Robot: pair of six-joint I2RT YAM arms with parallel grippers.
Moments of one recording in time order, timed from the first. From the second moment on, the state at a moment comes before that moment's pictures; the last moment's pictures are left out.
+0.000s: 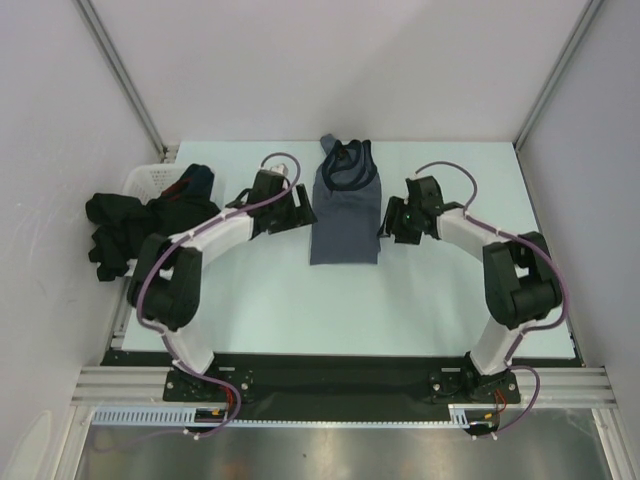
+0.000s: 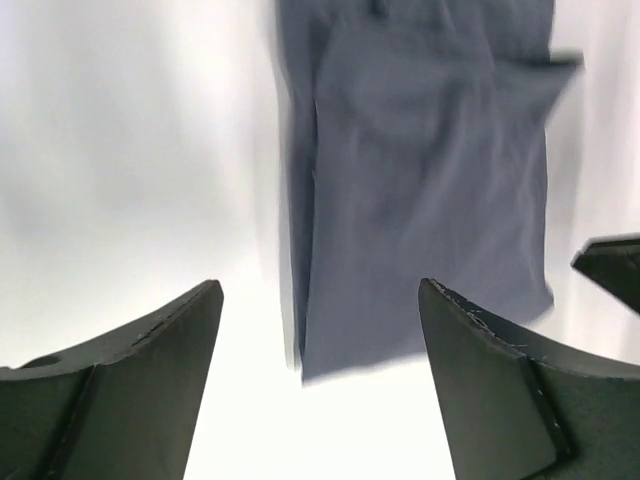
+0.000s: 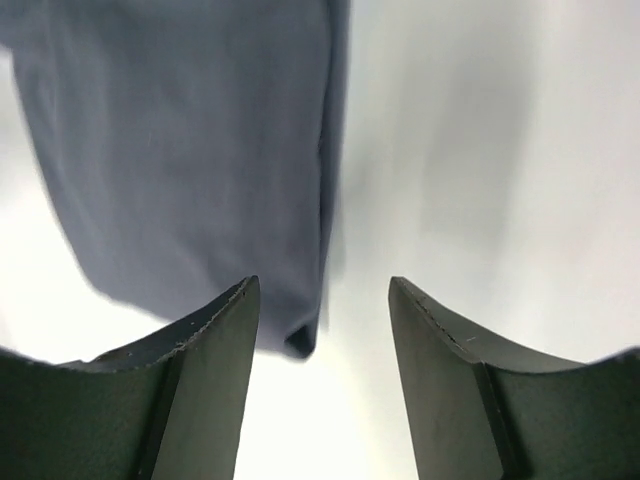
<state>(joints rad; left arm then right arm) -0.40 1.77 1.20 -0.21 0.10 -0.56 0.31 1.77 1.15 -0.31 -0.16 0.52</state>
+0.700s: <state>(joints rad) -0.49 1.77 0.93 -0.01 0.17 -0.57 0.33 1.79 0.95 -0.08 -0.38 0.53</state>
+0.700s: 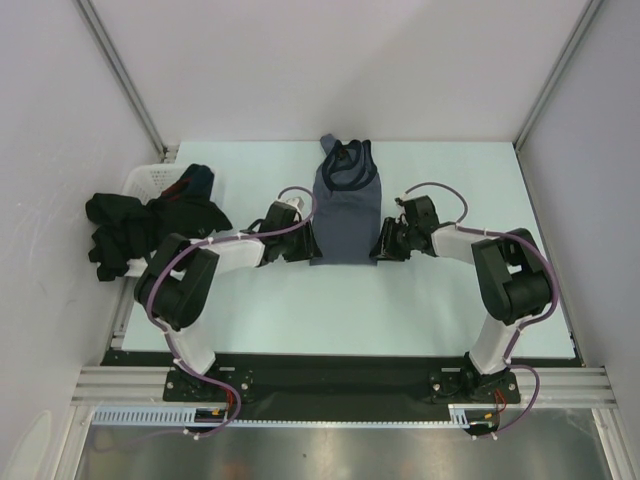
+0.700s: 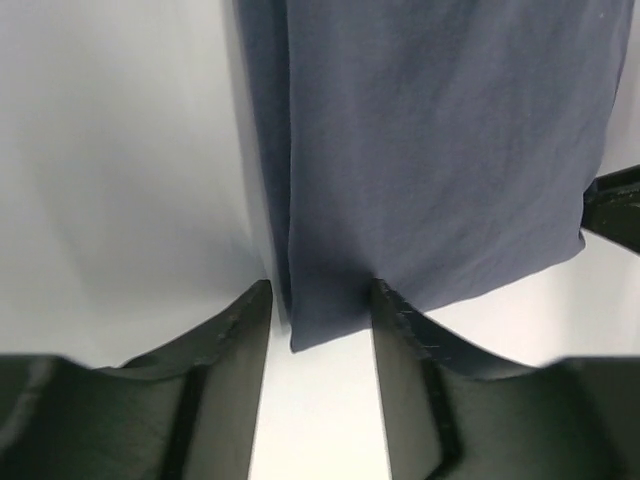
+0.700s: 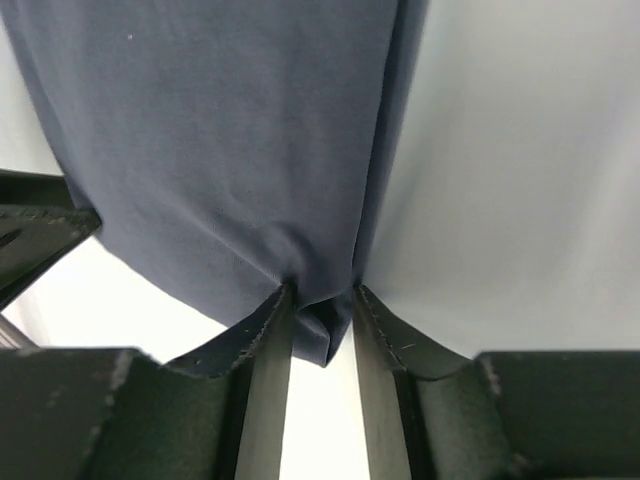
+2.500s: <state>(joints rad) -0.54 1.58 0.78 -0.08 0.19 -0.60 0.40 1.54 0.87 -0.22 -0.32 0.53</state>
